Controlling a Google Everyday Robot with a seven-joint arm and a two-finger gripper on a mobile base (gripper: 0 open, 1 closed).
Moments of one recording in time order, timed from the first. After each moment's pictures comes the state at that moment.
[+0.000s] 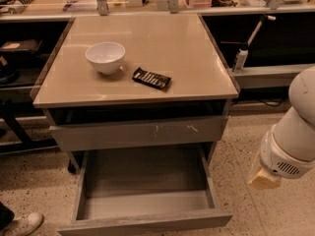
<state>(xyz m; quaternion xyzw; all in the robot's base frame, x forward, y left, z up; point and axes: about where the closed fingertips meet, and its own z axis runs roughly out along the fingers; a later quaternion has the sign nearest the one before) 0.359 -0.229 0.765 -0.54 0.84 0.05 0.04</state>
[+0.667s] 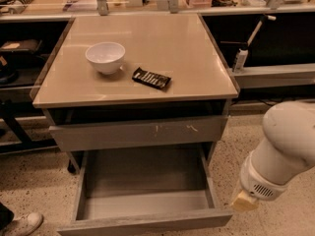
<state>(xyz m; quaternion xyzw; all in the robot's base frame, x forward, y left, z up) 0.335 -0.205 0.697 -0.52 0.85 0.10 0.01</state>
